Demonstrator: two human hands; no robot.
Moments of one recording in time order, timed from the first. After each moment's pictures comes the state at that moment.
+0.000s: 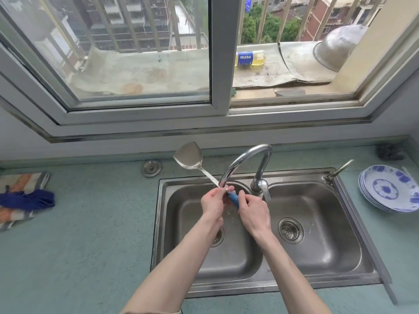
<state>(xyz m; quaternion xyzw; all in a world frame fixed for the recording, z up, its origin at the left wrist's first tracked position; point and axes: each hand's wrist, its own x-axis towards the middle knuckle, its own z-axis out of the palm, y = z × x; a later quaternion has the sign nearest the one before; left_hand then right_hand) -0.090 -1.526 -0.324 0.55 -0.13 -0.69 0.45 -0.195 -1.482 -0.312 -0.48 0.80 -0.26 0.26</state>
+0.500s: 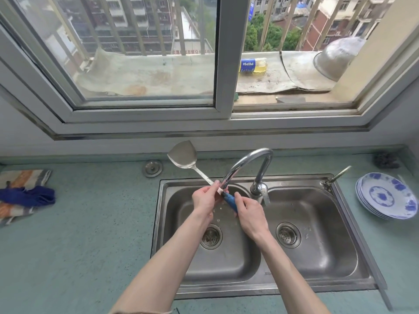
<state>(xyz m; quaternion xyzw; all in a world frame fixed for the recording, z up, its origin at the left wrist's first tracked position) -0.066 -1.541 -0.318 0.54 -0.15 -0.69 0.46 -0.189 -1.477 -0.299 -0.49 0.76 -0.27 0.34</state>
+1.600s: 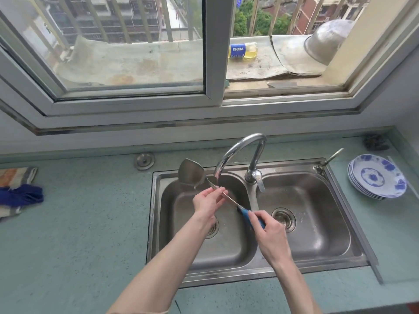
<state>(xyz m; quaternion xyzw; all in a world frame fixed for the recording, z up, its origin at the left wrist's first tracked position) -0.075 -1.507 -0.334 0.57 -0.09 -0.69 0.44 -0.219 -1.380 -0.308 -0.45 0.77 -0.33 0.32</state>
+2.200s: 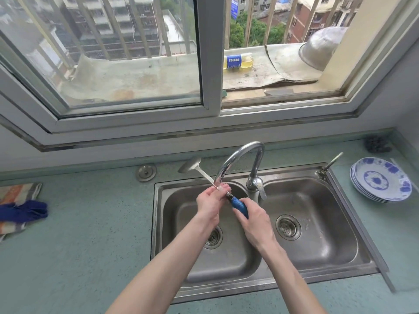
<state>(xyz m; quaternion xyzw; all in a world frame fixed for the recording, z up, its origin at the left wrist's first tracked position) -0.082 -1.529 -0.315 0.53 -0.14 -0.71 0.44 -0.206 -1.440 -0.321 -0.55 0.74 -0.28 0.27</state>
